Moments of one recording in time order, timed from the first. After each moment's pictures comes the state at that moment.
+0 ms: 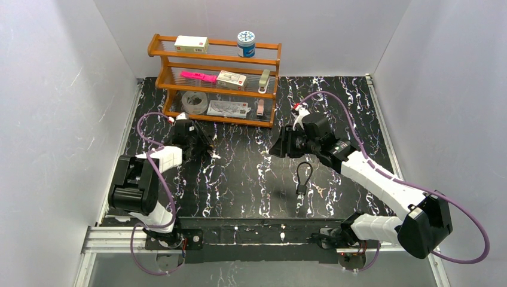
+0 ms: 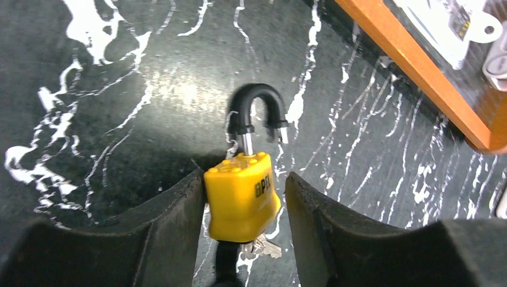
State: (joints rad) left arm -0.15 1.58 0.71 0.13 0.03 -0.64; right arm 0.66 1.20 0.93 -0.35 -0.26 0.58
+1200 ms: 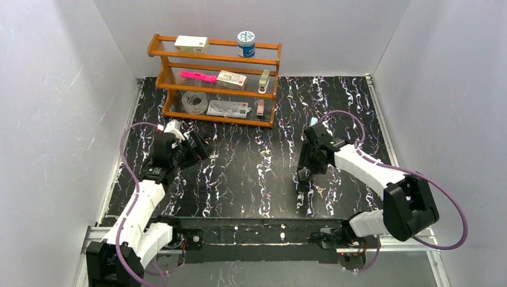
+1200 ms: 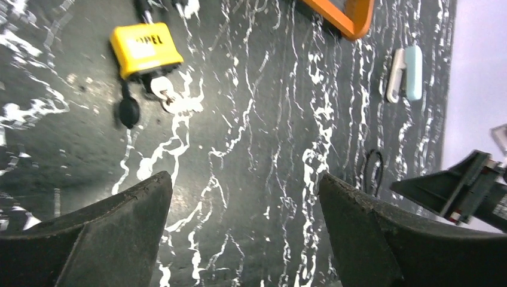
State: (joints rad) left arm -0.15 0.90 0.62 -0.32 0.19 -0.60; right arm 0.52 1.35 0.86 -0.66 0.11 0.69
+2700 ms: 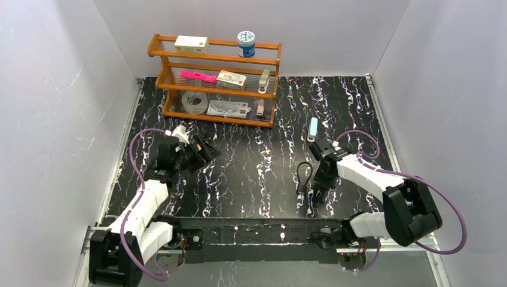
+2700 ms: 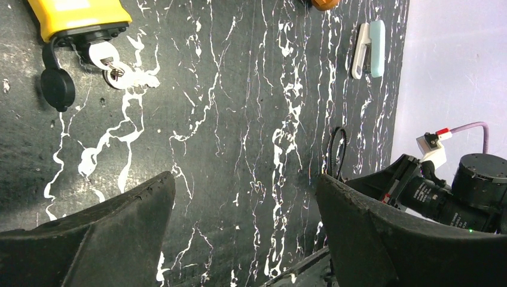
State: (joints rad) left arm -0.16 0.96 0.49 -0.14 0.38 -0.74; right arm 0.48 1.31 0.67 -0.76 0.23 0.93
